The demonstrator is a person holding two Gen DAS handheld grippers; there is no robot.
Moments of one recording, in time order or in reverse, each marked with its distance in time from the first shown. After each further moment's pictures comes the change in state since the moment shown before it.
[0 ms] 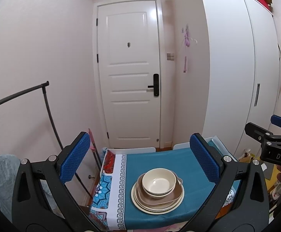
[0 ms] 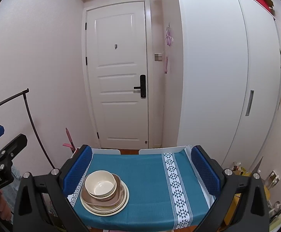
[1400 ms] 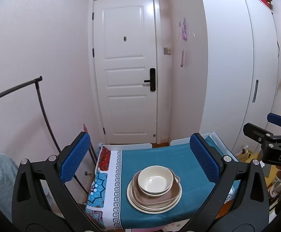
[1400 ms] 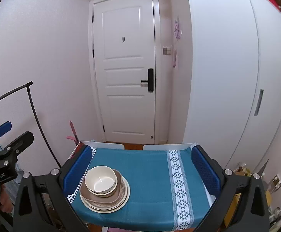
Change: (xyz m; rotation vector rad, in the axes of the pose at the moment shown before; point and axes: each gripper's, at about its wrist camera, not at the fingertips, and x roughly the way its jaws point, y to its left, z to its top) left arm 0.022 -0.005 -0.004 0.000 0.036 -0.028; right arm 0.024 -0.007 -0.002 -0.035 0.039 0.058
